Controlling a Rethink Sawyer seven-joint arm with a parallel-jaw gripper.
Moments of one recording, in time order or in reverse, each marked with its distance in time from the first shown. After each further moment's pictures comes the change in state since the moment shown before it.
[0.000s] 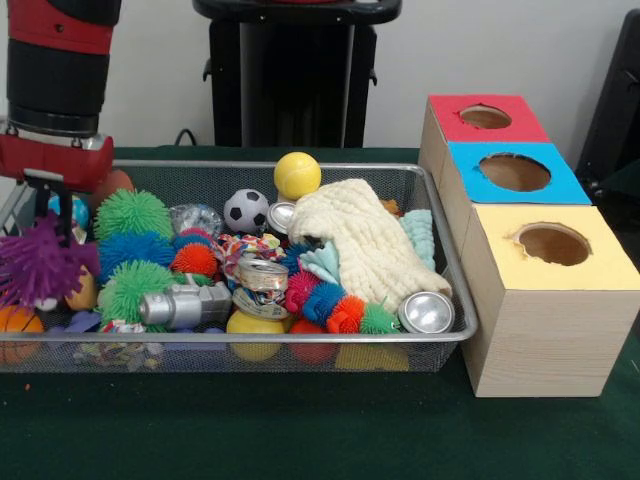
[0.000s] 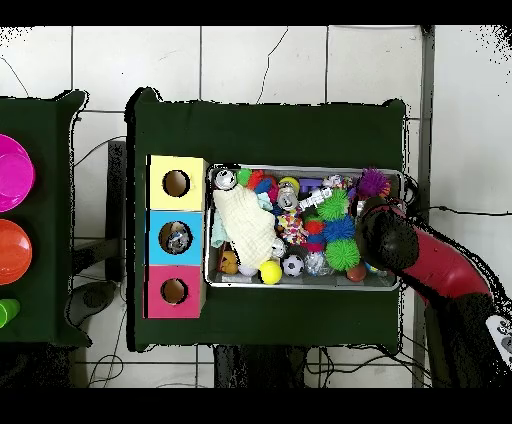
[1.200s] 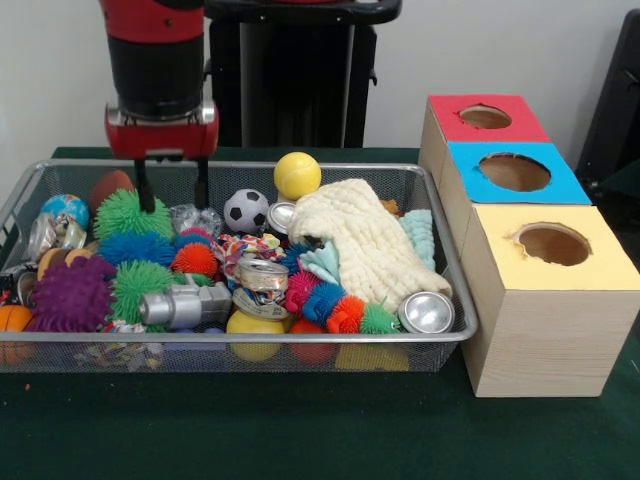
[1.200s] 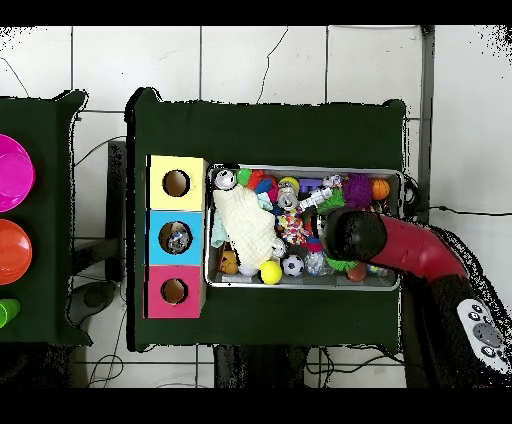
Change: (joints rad) arm 0.085 -0.092 0.050 0.024 -0.090 0.442 0.000
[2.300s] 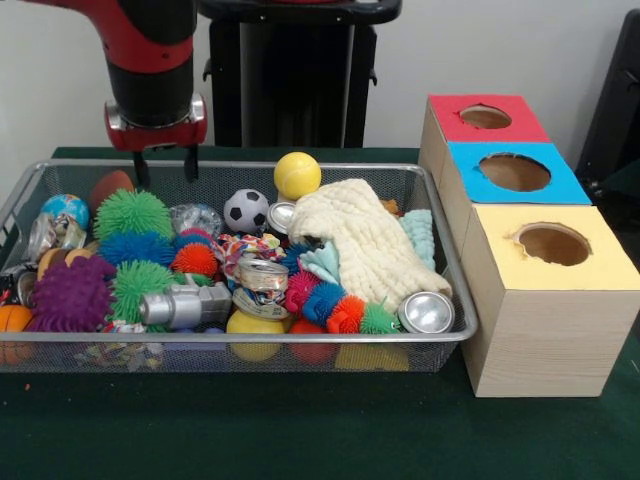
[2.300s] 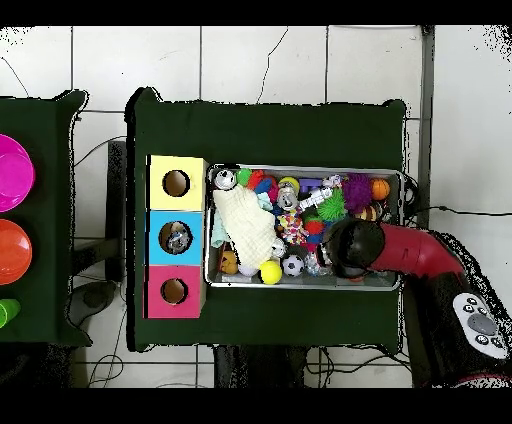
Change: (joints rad) arm -0.029 0.085 -0.007 -0.033 -0.168 0.170 0.000
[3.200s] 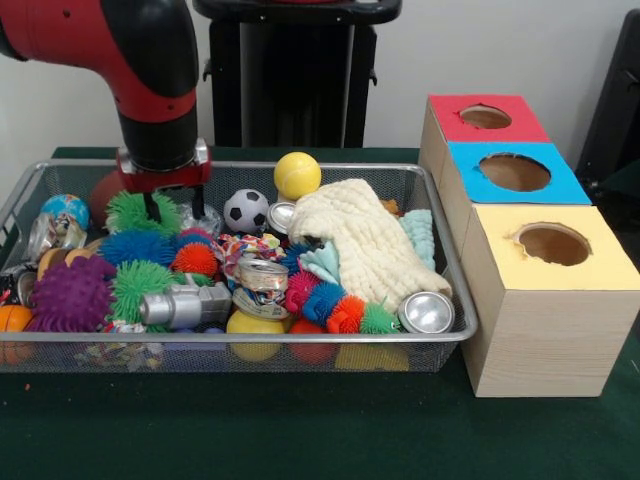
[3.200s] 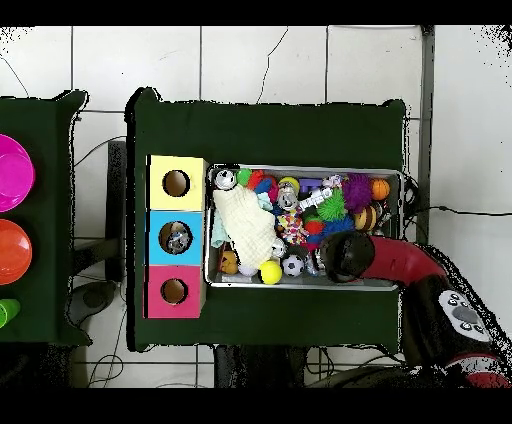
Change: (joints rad) arm -0.013 0.119 -0.022 0.004 -0.010 -0.145 0.000
